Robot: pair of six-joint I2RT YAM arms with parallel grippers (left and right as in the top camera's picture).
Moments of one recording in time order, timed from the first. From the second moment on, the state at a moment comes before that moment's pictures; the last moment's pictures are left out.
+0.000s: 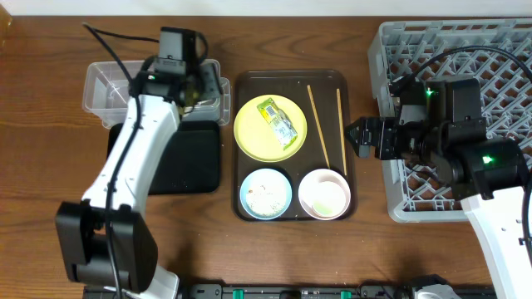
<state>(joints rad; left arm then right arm) -0.18 1.70 1.44 -0.68 0.05 -0.35 0.20 1.23 1.30 -1.00 -0.34 0.26</state>
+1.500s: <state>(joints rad) -0.47 2.08 1.42 -0.61 0.14 -0.57 0.20 1.23 1.30 -1.09 -0.34 0.26</state>
